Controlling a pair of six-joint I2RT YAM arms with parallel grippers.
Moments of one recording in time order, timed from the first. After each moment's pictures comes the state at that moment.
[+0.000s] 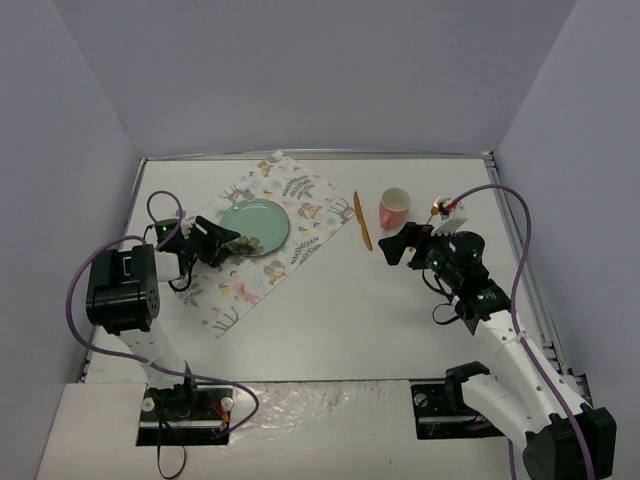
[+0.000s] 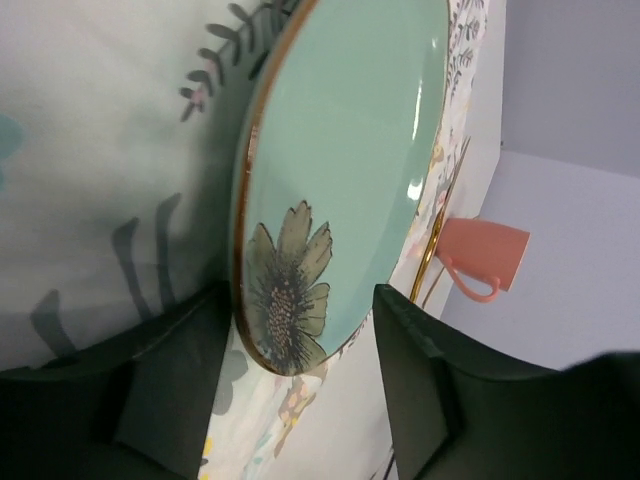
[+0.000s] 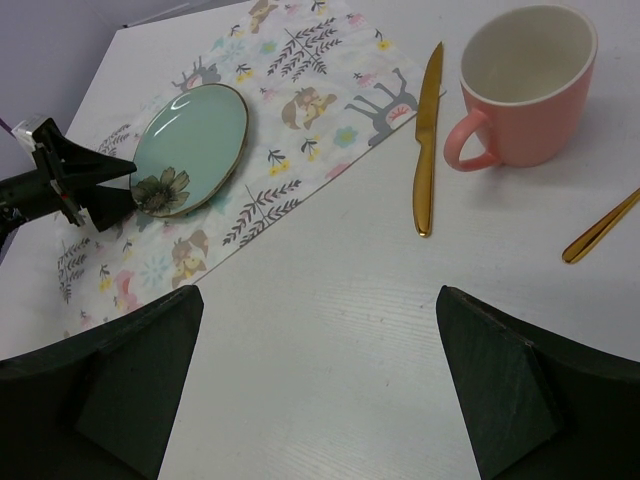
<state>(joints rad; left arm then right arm) 0.14 1.81 0.76 0.40 0.62 -1.01 0.25 0.86 0.58 0.00 -0.22 0.42</state>
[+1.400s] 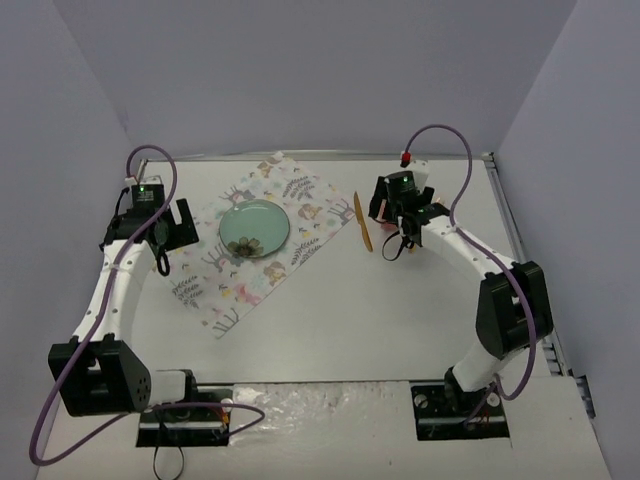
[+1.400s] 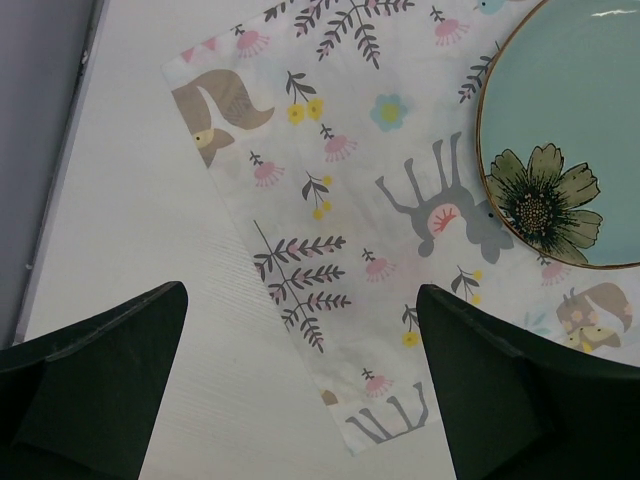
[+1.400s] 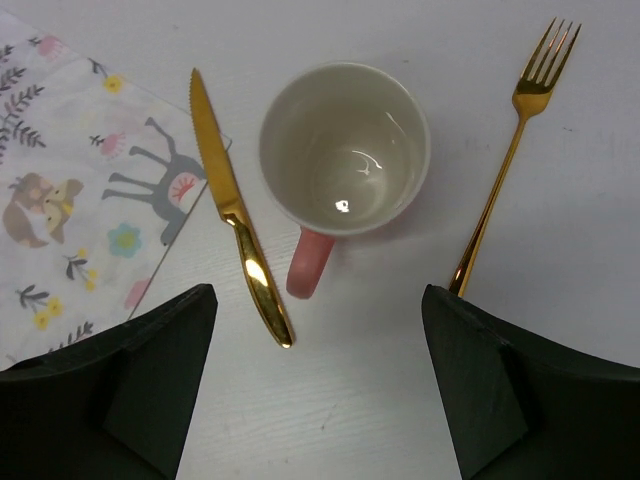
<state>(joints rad) 0.05 1.29 1.17 -0.77 -0.20 -0.23 0.38 1.65 1.19 -0.26 0.38 0.46</state>
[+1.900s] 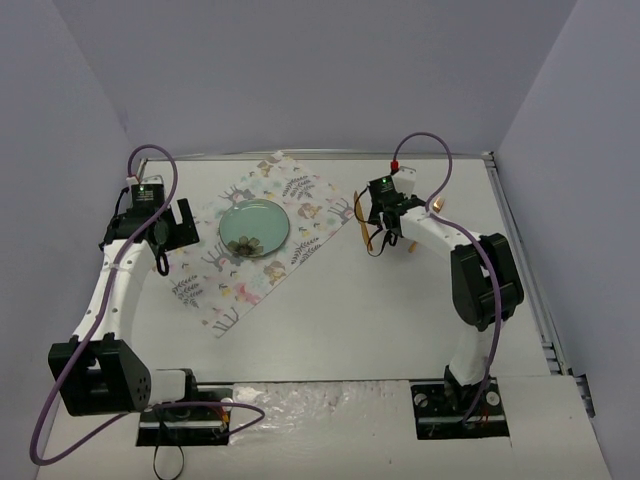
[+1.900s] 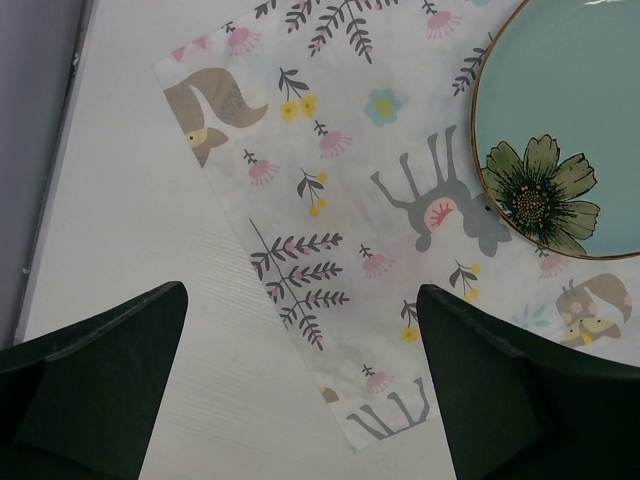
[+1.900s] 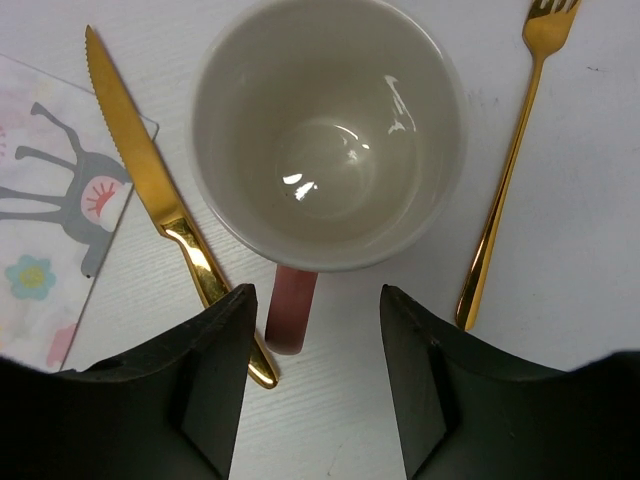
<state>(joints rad) 0.05 1.29 1.17 -0.76 -0.18 -0.22 0.39 1.86 1.29 -0.32 0.49 0.56</state>
